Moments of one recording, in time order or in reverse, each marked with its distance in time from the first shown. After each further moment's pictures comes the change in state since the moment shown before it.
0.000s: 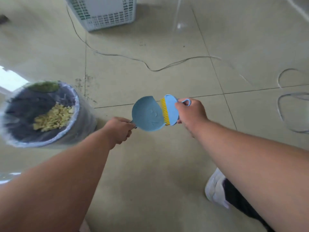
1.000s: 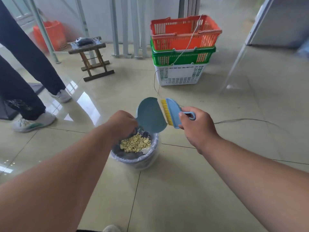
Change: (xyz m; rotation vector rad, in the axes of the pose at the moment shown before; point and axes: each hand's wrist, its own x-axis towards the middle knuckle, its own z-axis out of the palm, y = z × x) left_hand -0.134 0.028 -0.256 0.169 0.553 0.189; right_hand -0.133 -0.204 0.111 0.062 -0.235 -0.545
